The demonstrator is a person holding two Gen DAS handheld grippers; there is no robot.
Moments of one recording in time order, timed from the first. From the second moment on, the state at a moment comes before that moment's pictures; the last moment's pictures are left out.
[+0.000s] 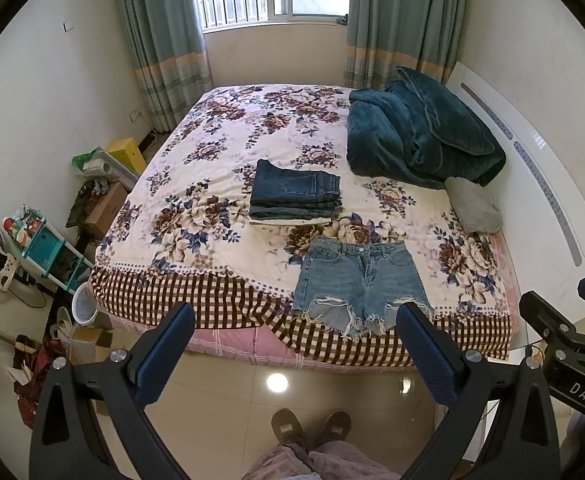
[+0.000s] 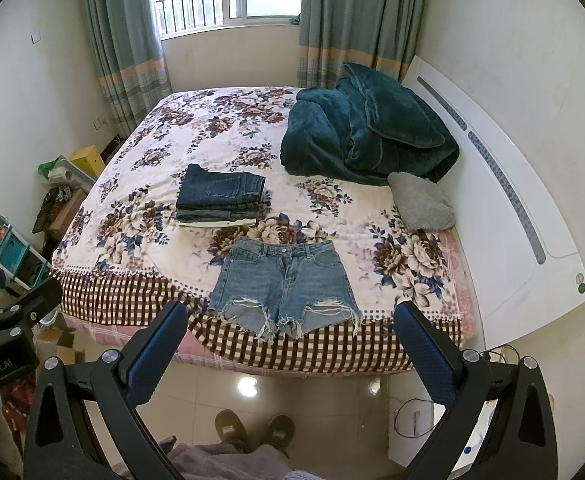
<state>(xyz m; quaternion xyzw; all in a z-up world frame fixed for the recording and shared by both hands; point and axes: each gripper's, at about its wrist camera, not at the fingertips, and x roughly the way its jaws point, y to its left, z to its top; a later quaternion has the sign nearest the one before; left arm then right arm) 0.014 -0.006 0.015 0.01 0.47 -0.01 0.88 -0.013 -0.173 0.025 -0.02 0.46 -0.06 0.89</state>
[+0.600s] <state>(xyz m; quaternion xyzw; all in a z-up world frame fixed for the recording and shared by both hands) 0.020 -0.005 0.020 0.01 0.47 -0.01 0.88 -0.013 -0.172 0.025 -0.01 0.46 -0.06 0.88</state>
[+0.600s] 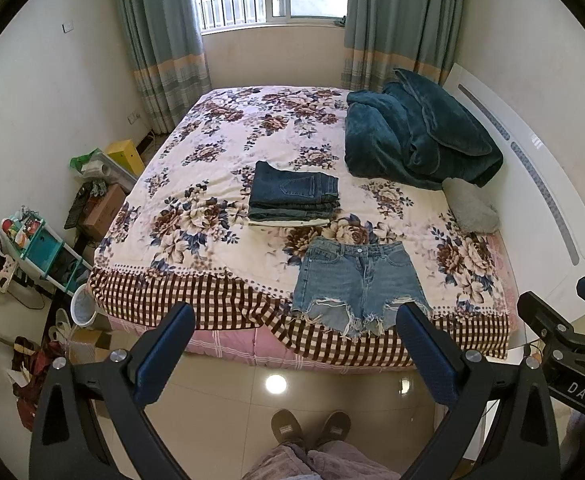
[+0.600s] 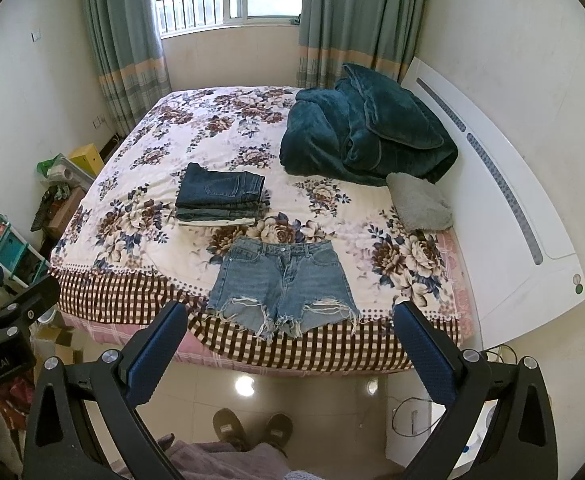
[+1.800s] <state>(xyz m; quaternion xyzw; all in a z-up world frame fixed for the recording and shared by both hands) 0.244 -0.182 -0.306 0.02 0.58 0.08 0.81 0.343 -0.477 -0.395 0.08 0.65 0.01 0.76</state>
